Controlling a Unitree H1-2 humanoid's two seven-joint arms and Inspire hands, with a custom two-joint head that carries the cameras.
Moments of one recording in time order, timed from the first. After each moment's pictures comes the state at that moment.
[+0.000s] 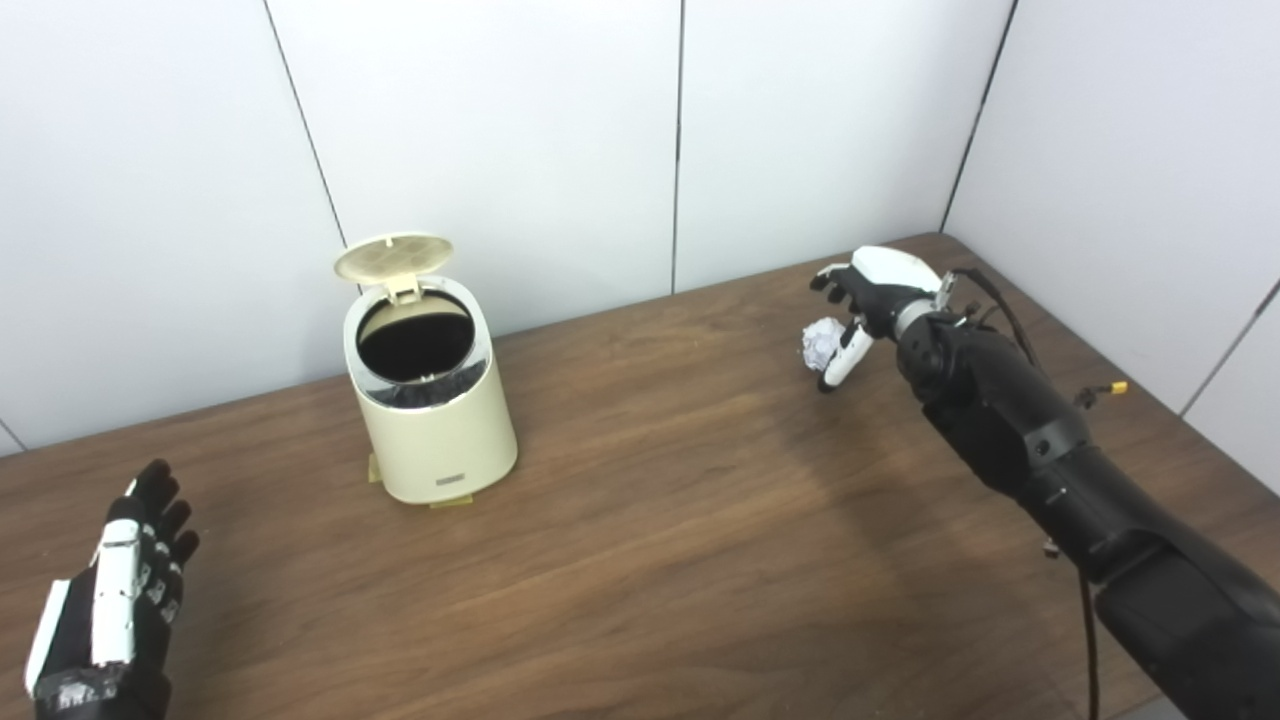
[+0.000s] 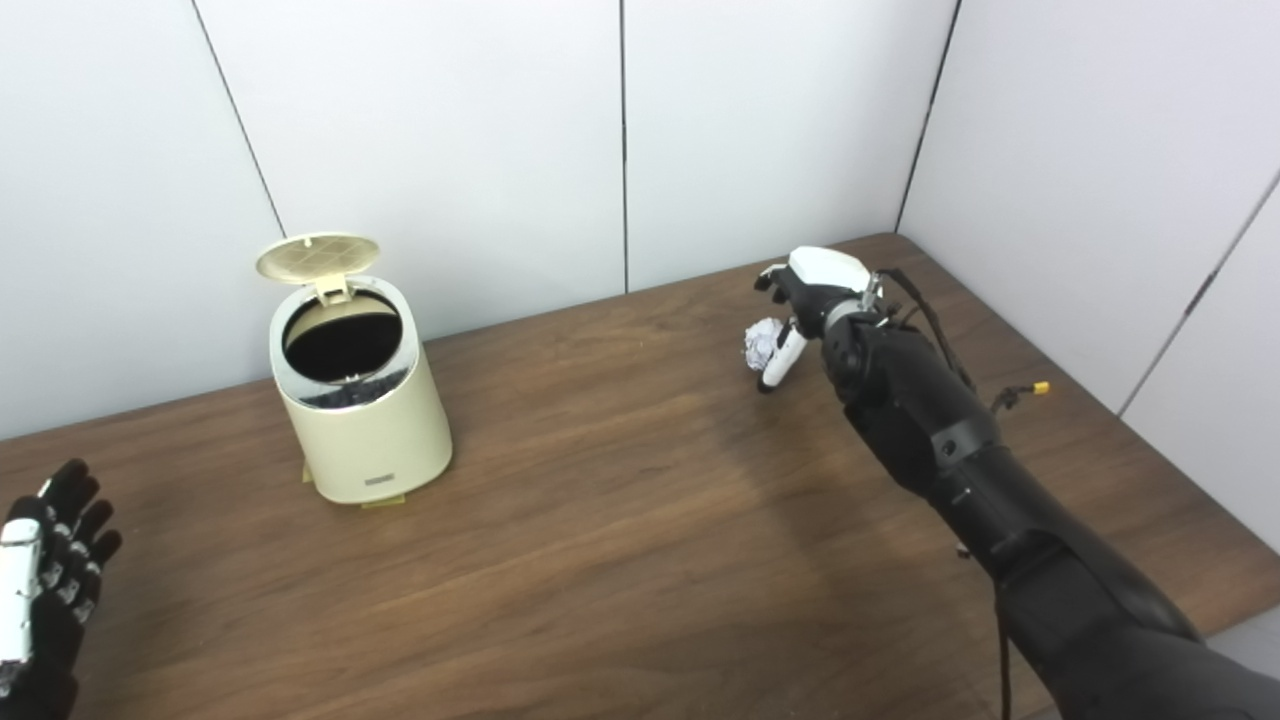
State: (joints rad) left arm -0.12 0.16 0.13 -0.21 -0.18 0.33 -0.12; right arm -0.54 -0.64 0.19 0.34 -0.71 0.45 0.24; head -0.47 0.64
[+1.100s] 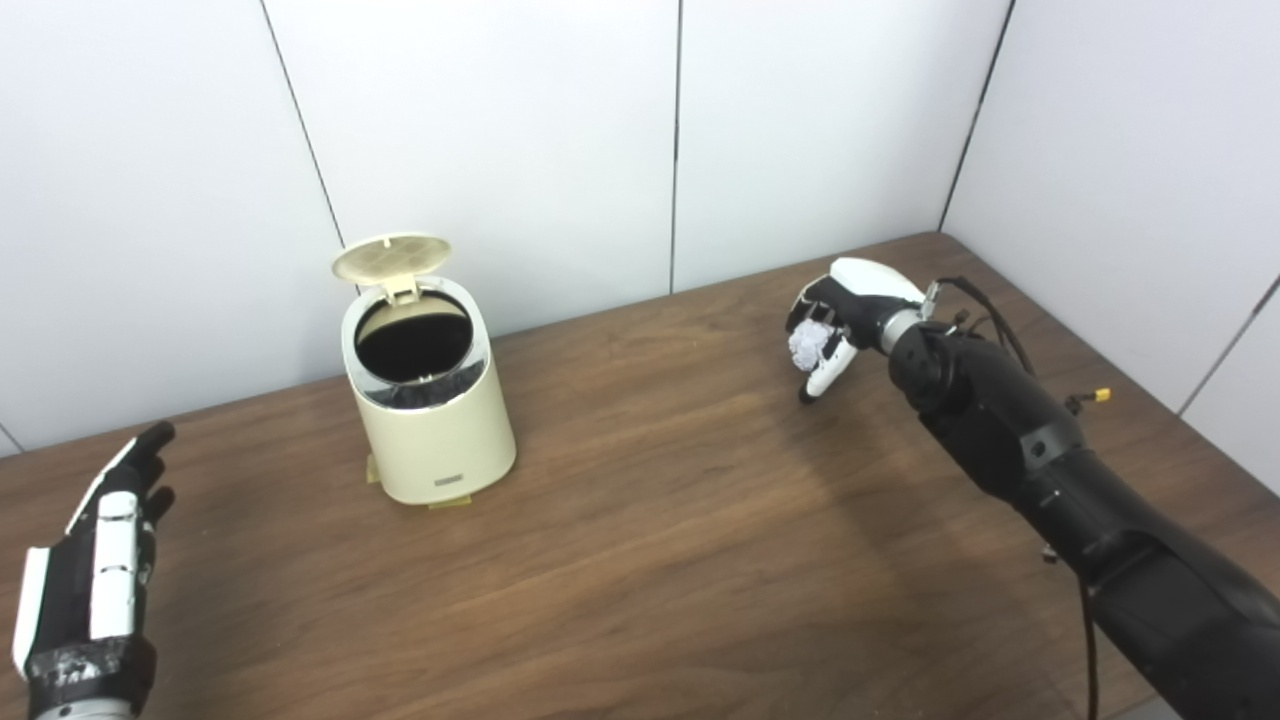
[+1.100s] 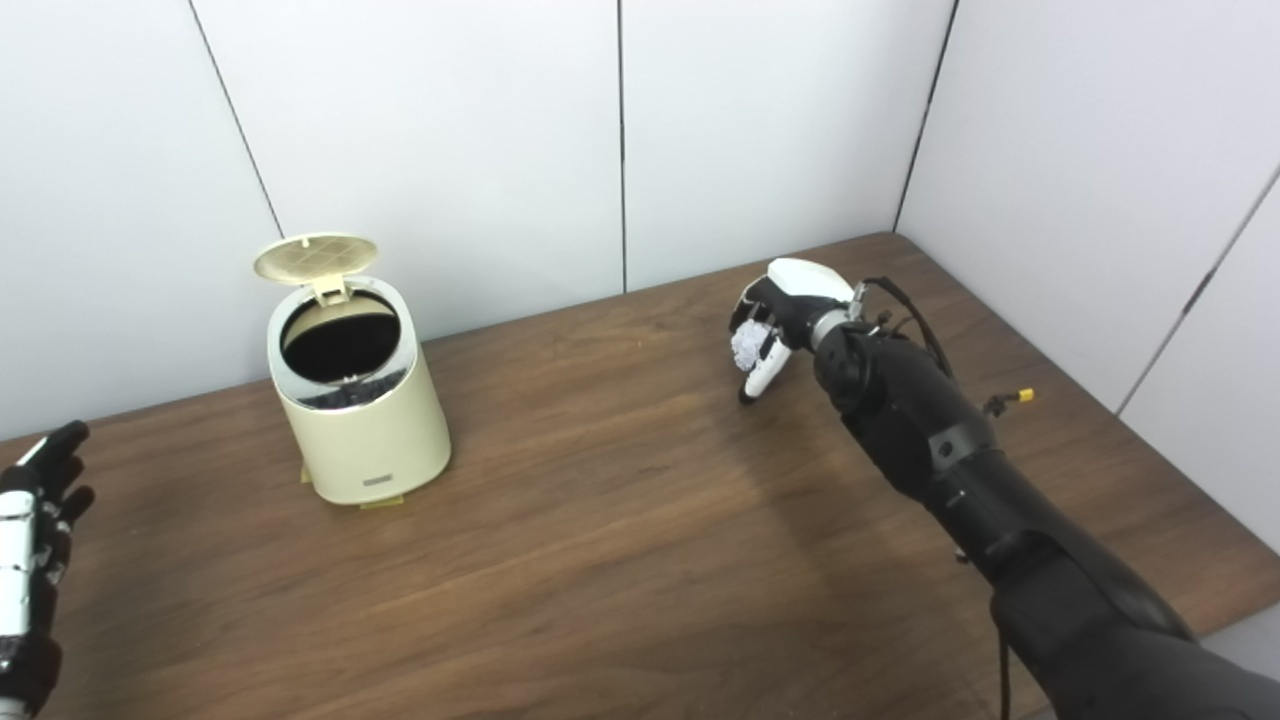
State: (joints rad) left arm -0.15 0.15 0.11 -0.20 -0.07 0.17 -0.06; right arm -0.55 -0.63 0.21 0.40 -0.65 0.32 0.23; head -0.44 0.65
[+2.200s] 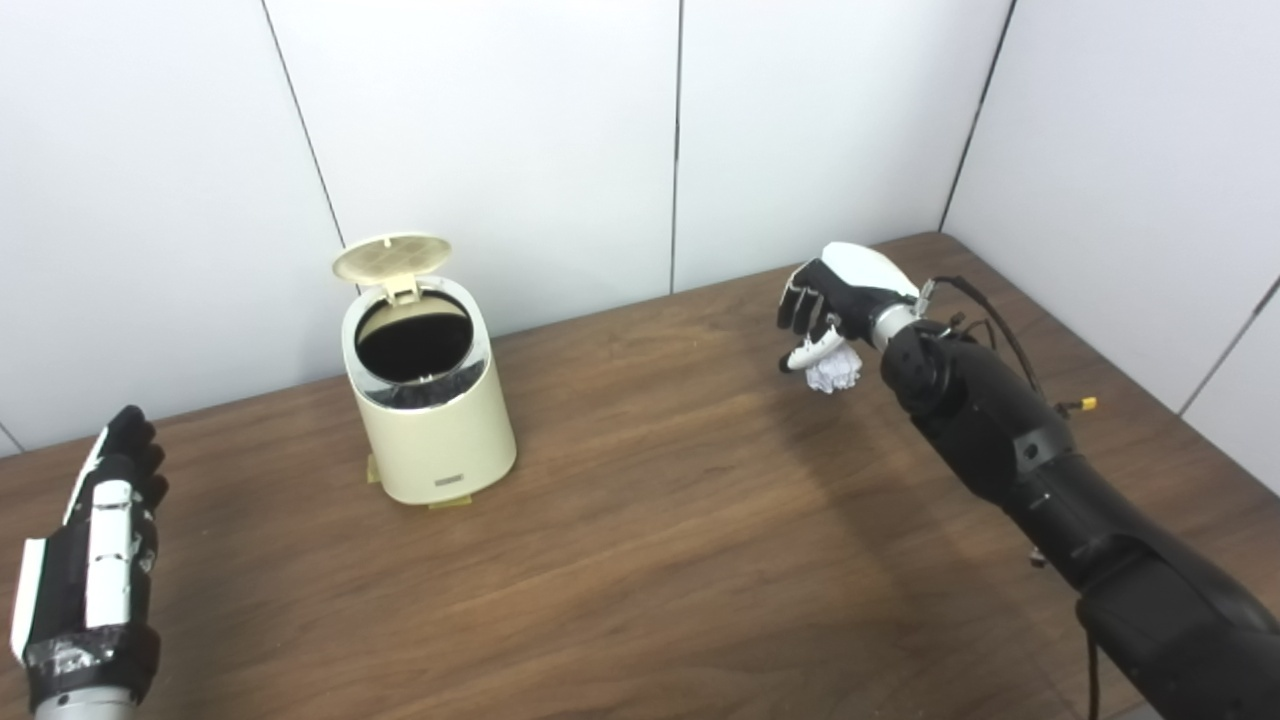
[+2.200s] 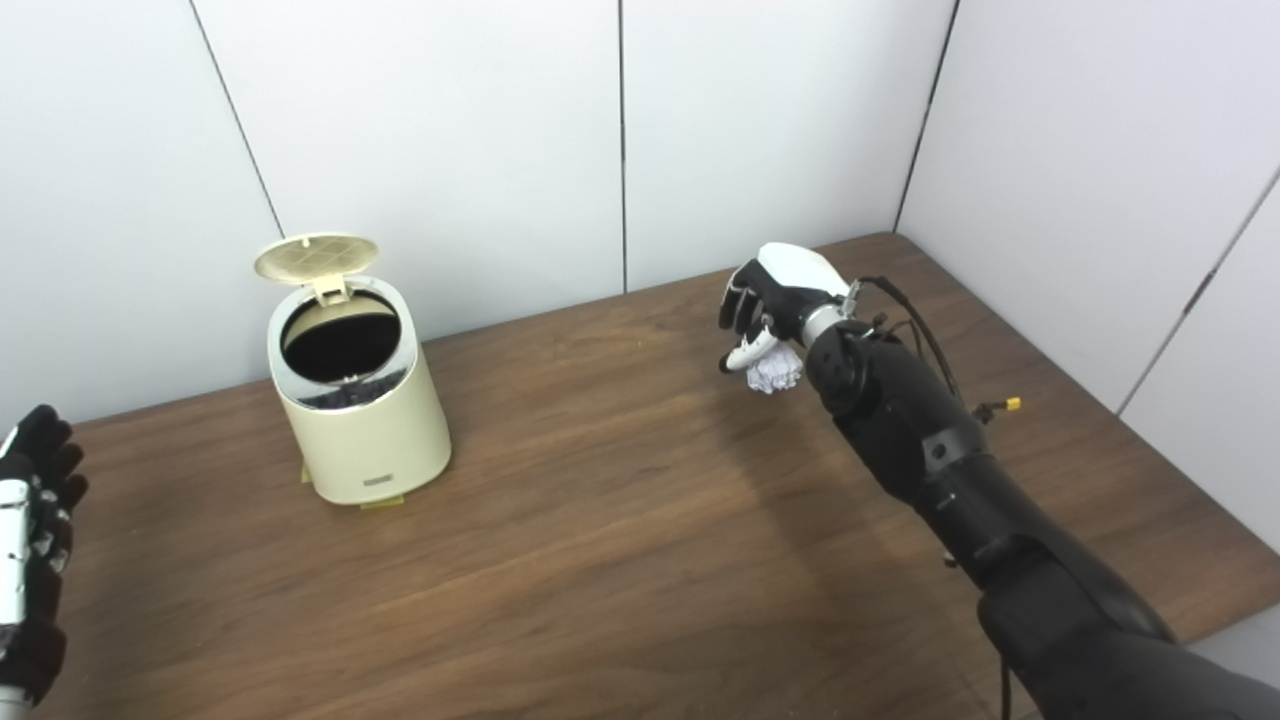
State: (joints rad) left arm -0.17 0.14 0.13 -0.18 -0.11 0.17 -0.07; right arm -0.54 -0.60 0.16 0.38 -0.61 0.27 0.12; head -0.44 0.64
